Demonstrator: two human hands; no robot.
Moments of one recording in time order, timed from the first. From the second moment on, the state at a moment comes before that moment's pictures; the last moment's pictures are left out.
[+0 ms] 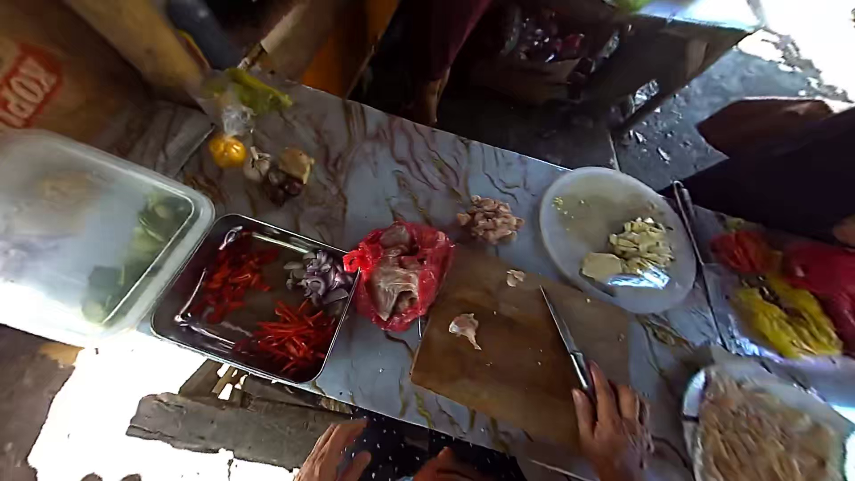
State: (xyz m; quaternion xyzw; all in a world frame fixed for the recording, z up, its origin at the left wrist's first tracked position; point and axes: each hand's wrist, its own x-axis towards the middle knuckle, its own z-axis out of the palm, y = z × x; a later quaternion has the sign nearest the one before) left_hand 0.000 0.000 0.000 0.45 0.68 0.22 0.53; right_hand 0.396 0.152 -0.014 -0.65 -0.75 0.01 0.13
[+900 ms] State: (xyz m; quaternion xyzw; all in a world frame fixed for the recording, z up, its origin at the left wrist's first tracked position) left_hand 0.089 0.204 -0.005 0.75 0.49 0.31 0.31; right_hand 0.295 0.103 0.040 -0.74 -0.45 0.40 0.31
